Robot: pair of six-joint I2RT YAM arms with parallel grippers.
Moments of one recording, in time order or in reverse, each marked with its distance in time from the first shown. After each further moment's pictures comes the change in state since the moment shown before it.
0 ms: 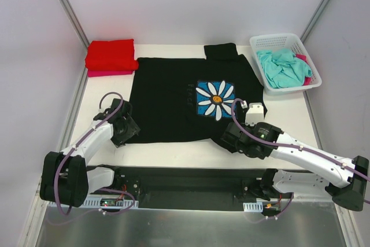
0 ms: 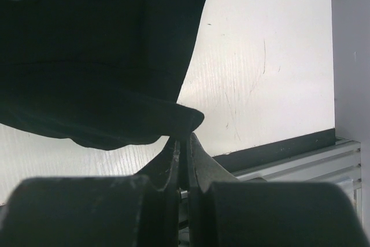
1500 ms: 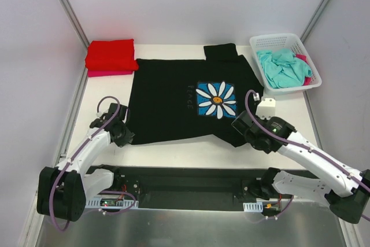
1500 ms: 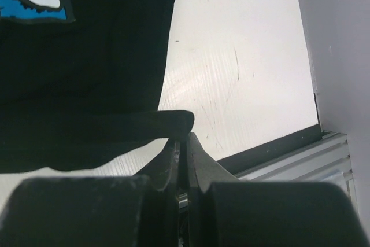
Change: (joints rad) left arm 0.000 -0.110 -0.060 -0.029 0.000 -0.006; right arm -0.186 -0.050 0.020 0.039 0.011 -0.130
